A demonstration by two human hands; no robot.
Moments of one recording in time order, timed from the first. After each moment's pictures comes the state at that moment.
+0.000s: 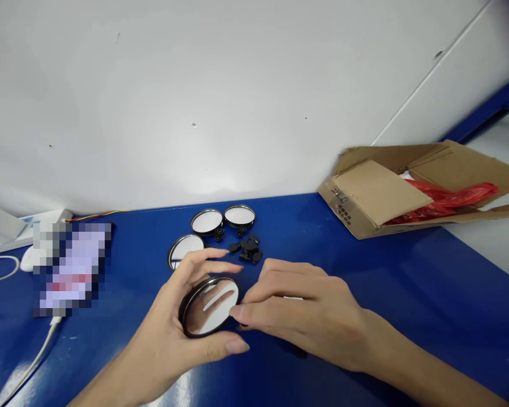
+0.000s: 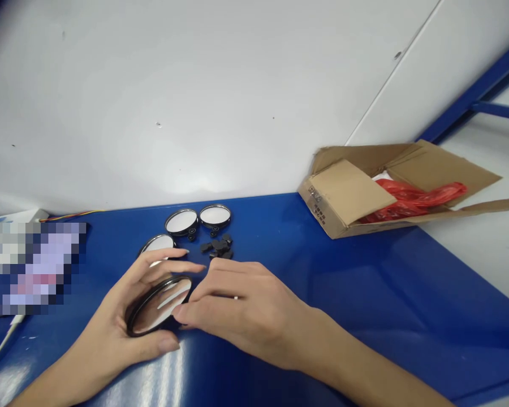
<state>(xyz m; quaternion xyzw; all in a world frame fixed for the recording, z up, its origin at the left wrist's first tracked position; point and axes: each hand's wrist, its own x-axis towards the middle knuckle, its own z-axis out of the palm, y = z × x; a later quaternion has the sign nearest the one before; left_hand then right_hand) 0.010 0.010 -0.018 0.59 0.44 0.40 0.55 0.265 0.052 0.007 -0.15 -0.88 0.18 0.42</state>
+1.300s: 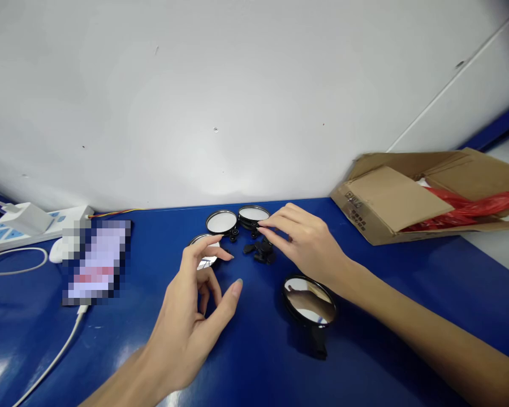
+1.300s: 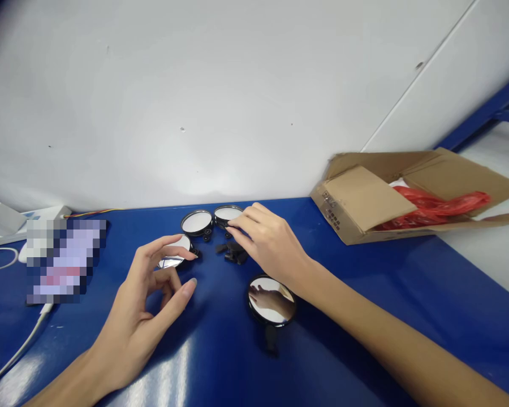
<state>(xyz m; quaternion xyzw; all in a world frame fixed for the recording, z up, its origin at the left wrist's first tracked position) 0.012 0.010 -0.020 0.64 0.52 0.43 0.37 0.268 0.130 -0.014 -0.31 -0.88 -0.03 0.35</state>
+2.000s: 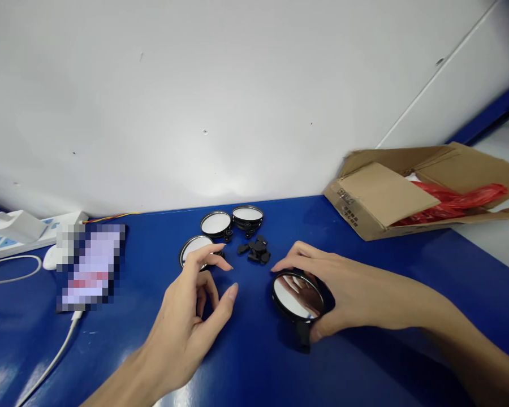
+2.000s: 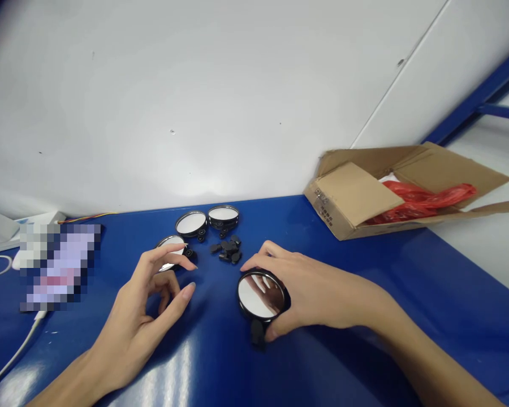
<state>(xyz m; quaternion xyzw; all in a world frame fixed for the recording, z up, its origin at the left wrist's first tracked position) 0.014 0.010 -0.021 0.67 0.51 0.39 0.38 0.328 0.075 0.020 -0.39 -0.87 0.30 0.06</state>
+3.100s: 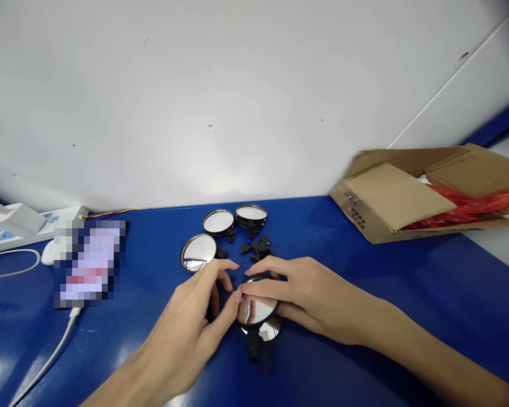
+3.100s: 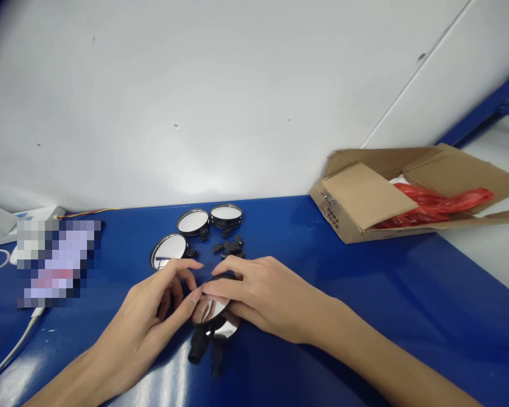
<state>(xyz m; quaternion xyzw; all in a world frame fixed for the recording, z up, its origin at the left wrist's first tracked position) 0.012 0.011 -0.024 0.69 0.54 0.27 0.40 0.279 0.073 -0.001 -0.24 -0.94 0.18 0.13</state>
